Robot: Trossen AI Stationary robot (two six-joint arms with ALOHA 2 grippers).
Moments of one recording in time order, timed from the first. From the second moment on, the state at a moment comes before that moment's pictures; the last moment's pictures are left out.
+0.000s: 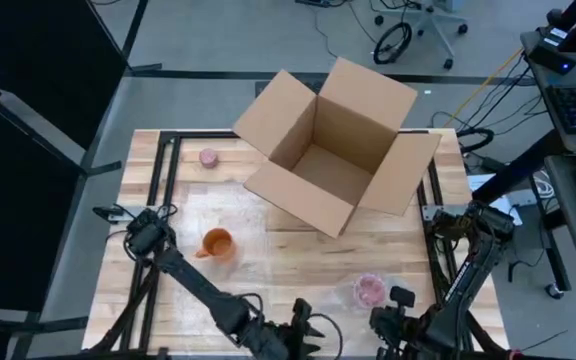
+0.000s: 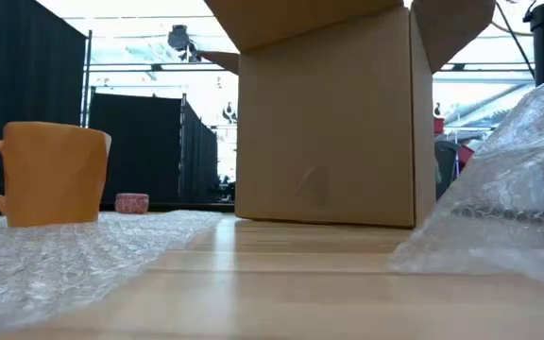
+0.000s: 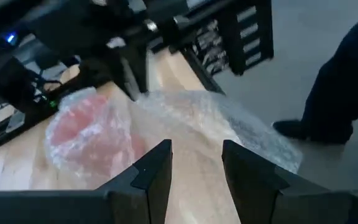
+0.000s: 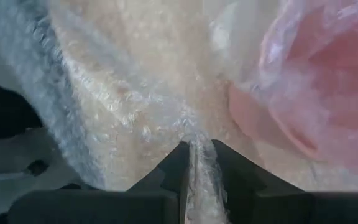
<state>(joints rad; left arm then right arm) -0.68 2.18 1.69 -0.12 -0.46 0.18 1.04 1.85 1.38 -1.02 0.40 1.43</state>
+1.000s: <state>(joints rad) -0.67 2.31 1.71 -0.14 -0.36 0.53 1.04 1.82 1.38 -1.04 0.40 1.56</state>
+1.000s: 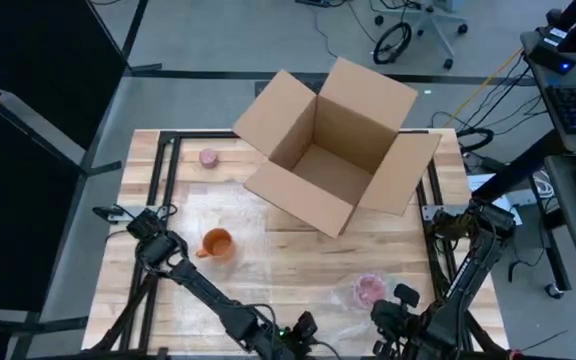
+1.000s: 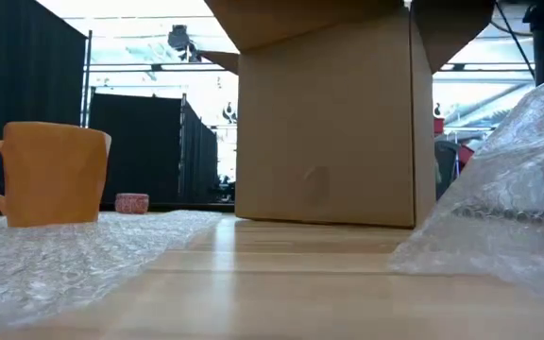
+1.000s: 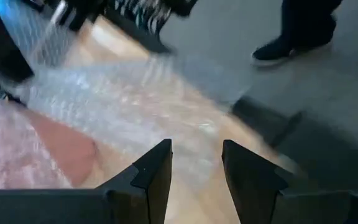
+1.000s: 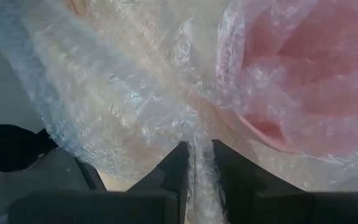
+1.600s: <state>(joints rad) -0.66 2.32 1.71 0.15 -0.46 0.58 1.04 1.82 1.38 -1.01 0.39 1.47</state>
